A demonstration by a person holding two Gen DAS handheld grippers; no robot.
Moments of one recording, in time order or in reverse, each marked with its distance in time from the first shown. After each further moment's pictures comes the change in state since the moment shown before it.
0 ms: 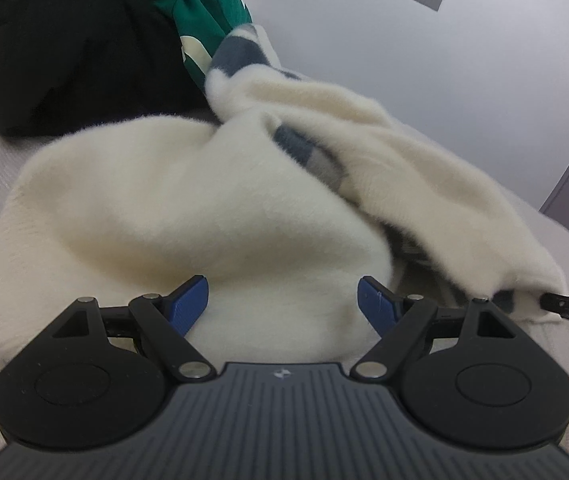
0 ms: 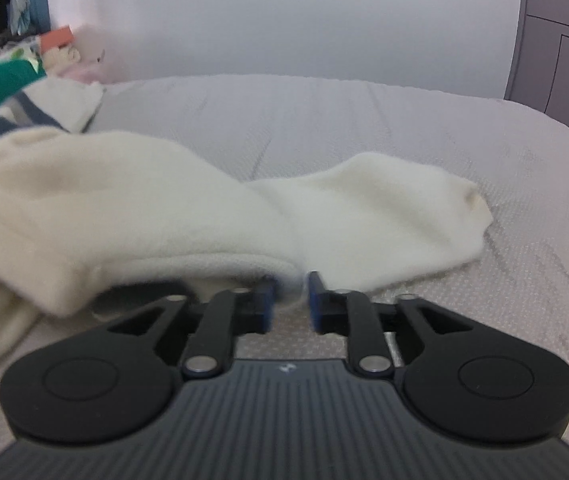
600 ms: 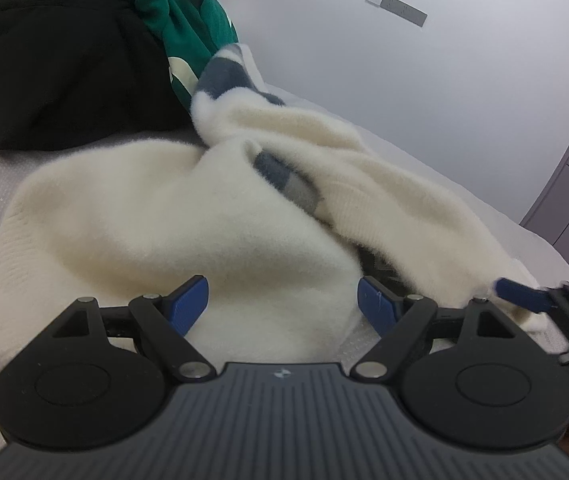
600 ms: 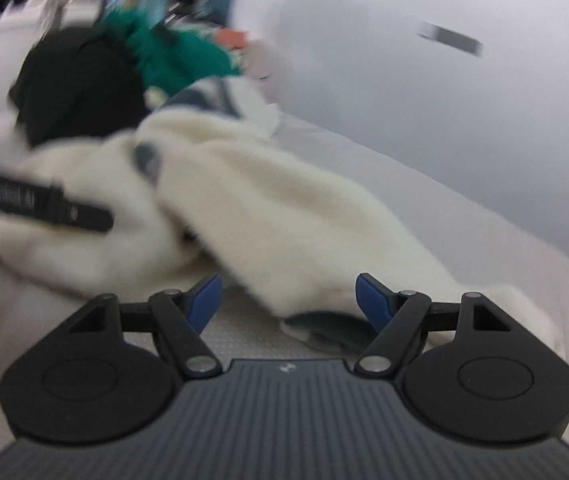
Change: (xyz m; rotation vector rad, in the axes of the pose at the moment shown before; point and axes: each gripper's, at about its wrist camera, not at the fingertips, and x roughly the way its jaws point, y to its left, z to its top) left arm -0.015 -0.004 0.008 0.004 -0.038 -0.045; right arm -0.031 0.117 -0.040 -0.579 -0.207 0.254
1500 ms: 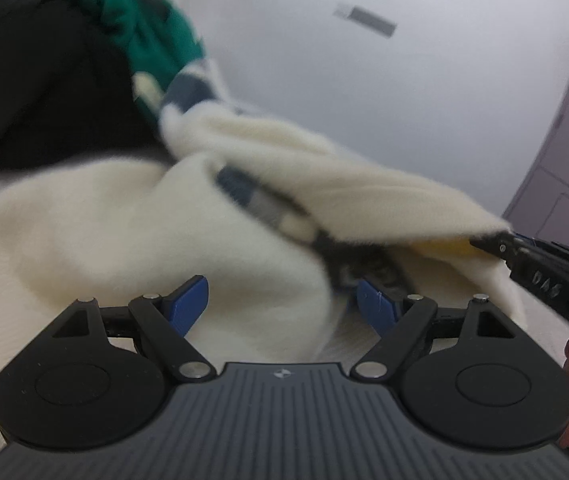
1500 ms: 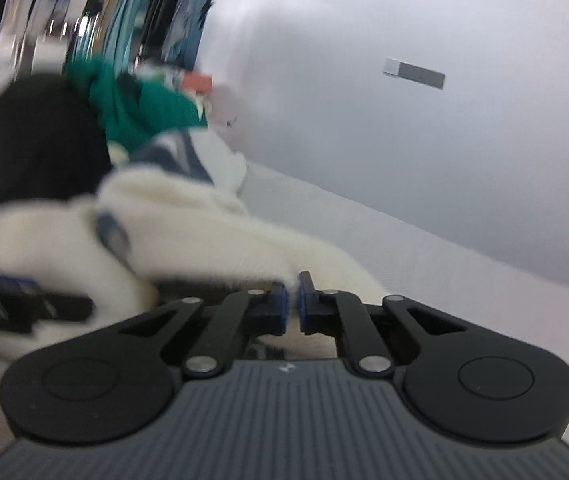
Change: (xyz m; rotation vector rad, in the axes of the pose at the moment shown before) left arm 0.000 -0.008 0.001 0.044 -0.065 -0.107; right arm -0.024 -0.028 0.039 0.225 -0.170 -0.066
